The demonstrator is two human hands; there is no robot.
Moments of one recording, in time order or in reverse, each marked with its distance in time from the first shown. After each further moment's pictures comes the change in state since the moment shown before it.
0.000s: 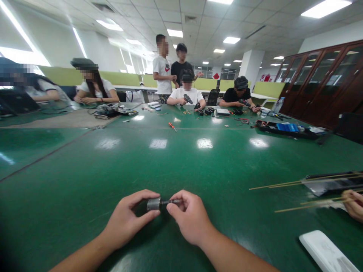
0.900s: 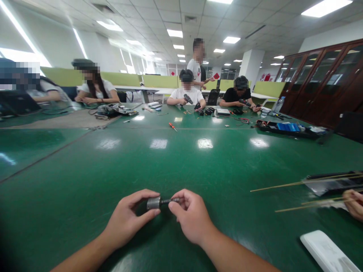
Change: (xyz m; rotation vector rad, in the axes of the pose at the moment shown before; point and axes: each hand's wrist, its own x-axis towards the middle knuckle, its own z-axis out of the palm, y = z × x) left_hand 0.000 -0.002 0.000 -0.009 0.026 -0.022; right_hand 0.001 0.000 0.001 0.054 0.040 0.001
